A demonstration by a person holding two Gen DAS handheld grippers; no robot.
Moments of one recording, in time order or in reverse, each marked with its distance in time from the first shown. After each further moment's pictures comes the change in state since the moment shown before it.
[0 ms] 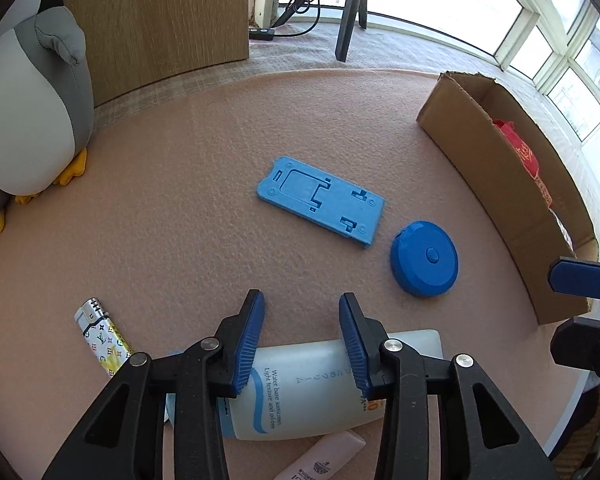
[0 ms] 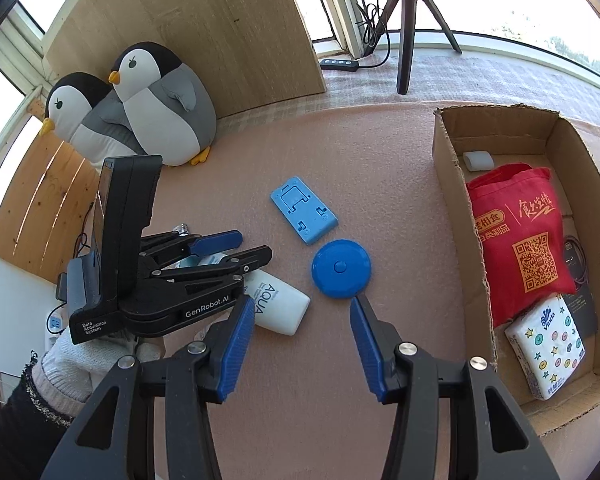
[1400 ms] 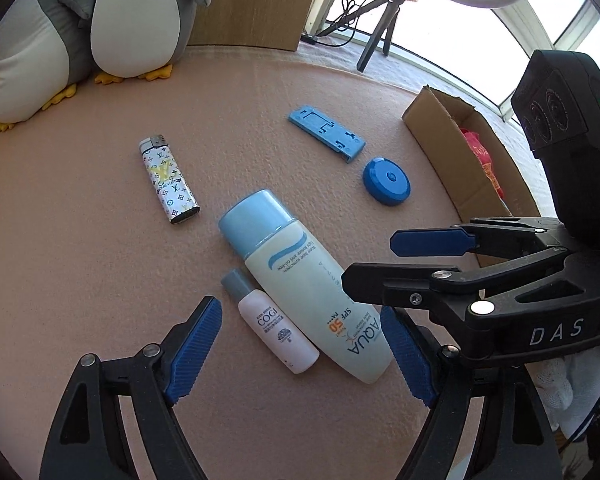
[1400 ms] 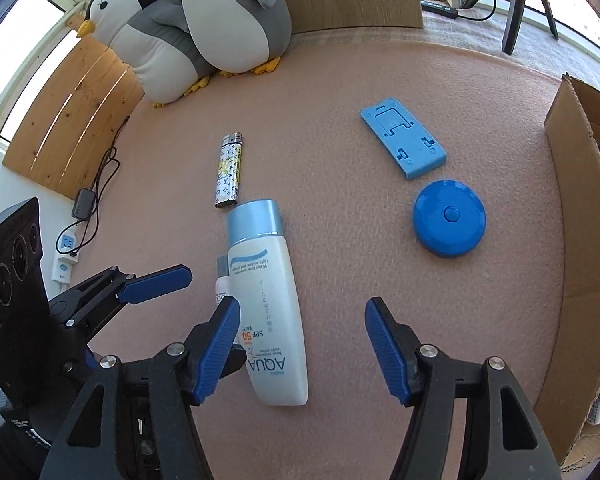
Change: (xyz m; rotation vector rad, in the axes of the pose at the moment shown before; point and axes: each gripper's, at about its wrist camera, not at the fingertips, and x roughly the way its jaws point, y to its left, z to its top) left arm -0.069 0.002 -0.100 -0.253 -0.072 -0.060; right arm 0.064 0.049 -0.015 -0.202 0.226 0.131
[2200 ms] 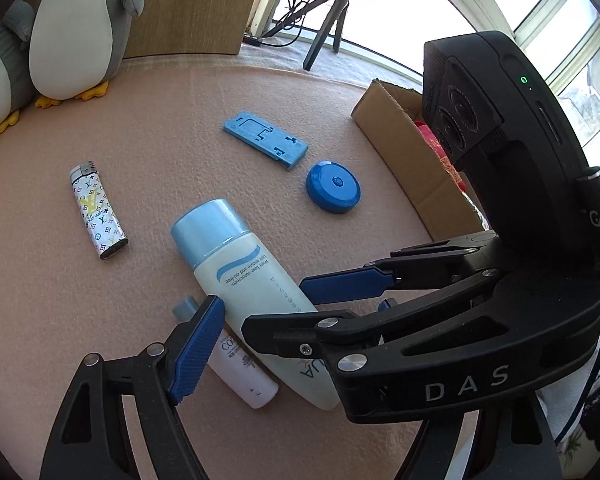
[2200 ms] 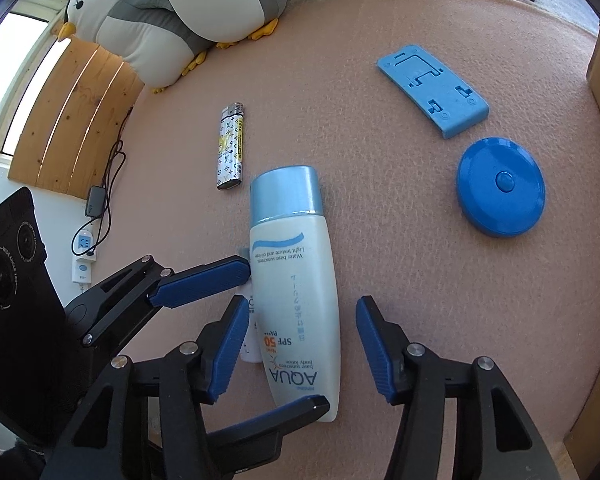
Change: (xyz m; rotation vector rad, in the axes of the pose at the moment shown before) left arm 0.017 -0.026 0.009 0.092 -0.013 -0.135; right arm 0.026 -0.013 0.001 0.083 0.088 0.119
